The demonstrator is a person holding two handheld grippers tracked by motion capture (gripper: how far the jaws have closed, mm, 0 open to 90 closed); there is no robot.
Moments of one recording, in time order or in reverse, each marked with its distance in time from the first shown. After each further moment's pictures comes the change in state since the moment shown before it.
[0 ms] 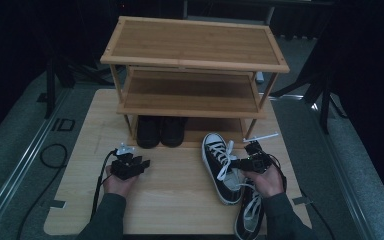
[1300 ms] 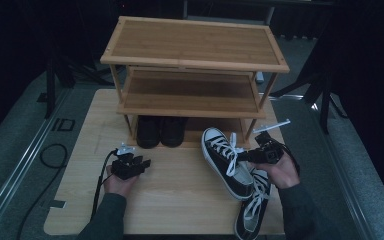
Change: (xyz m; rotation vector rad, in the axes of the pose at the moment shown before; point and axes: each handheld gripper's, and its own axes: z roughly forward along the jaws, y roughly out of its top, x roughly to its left) left arm -0.001 0.000 0.001 -0.006 -0.004 -0.001; right arm -0.004 0.023 -0.042 0.000 0.115 -0.125
